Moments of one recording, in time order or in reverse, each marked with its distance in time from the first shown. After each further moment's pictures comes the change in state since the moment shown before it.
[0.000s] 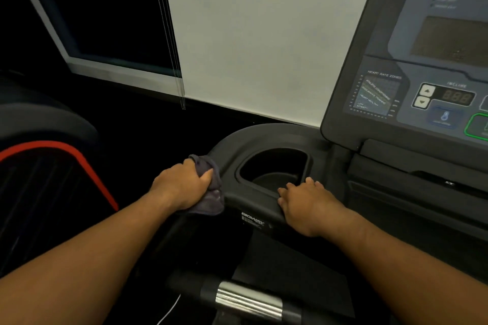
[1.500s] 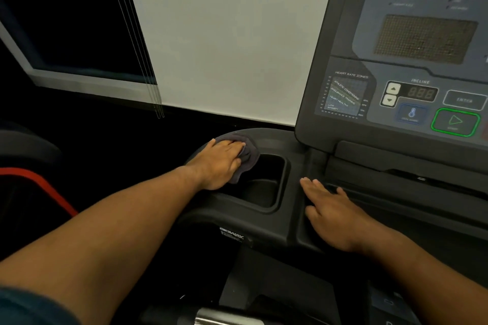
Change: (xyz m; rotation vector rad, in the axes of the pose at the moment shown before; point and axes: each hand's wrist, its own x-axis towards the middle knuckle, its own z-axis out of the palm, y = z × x) left_hand 0.073 0.102 0.006 0.110 0.025 0.751; right_hand -0.026 0.079 0.020 0.387 0.119 0.040
